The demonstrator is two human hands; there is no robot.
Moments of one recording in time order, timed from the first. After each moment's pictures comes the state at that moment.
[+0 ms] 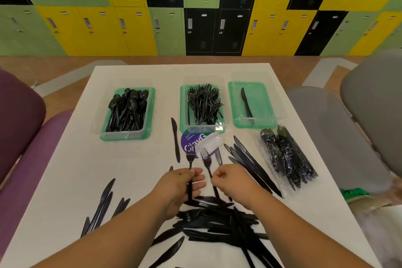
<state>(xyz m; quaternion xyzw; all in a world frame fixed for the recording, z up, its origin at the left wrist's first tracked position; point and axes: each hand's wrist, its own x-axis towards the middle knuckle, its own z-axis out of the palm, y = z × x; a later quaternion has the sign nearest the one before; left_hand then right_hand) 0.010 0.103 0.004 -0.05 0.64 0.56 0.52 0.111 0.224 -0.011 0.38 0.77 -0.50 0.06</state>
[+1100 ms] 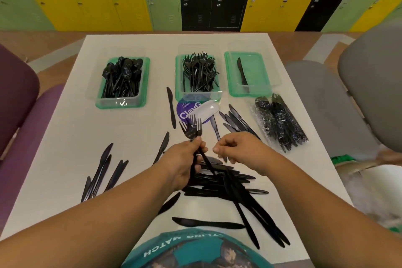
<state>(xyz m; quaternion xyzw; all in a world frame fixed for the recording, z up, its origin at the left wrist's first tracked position) 0.050 0.097 0.017 -0.09 0.63 0.56 0.53 0.157 0.229 0.010 0.29 0.78 -0.55 0.06</state>
